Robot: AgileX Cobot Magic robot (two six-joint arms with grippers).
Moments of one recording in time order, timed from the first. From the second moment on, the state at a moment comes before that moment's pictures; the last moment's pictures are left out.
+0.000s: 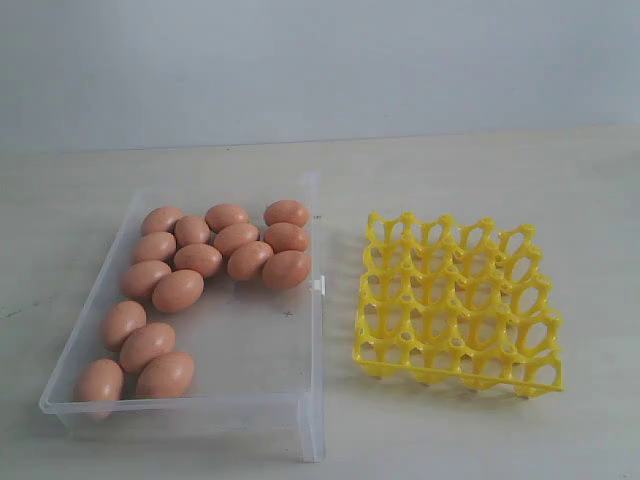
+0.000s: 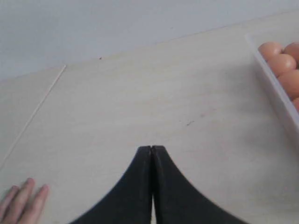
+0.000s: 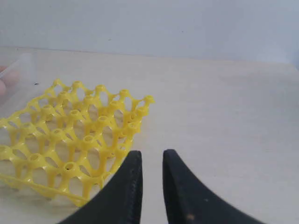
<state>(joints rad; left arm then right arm) 0.08 0.01 0.00 0.22 0.37 0.03 0.13 0.01 0.00 -0.13 0.36 0.06</state>
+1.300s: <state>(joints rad) 0.08 0.01 0.00 0.08 0.38 0.02 0.13 0.00 -0.34 -0.02 0.52 0.08</state>
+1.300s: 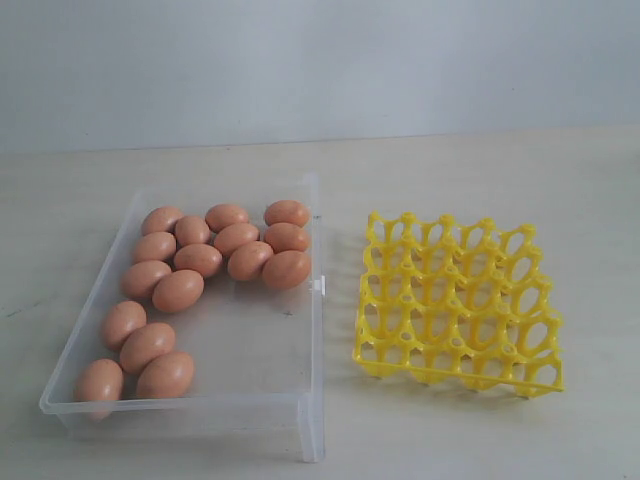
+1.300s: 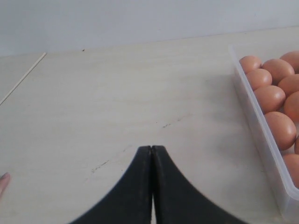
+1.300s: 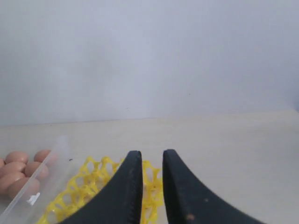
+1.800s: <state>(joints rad) 0.08 0.01 0.00 0.08 0.38 0.02 0.14 0.21 -0.49 0.05 0.65 0.08</state>
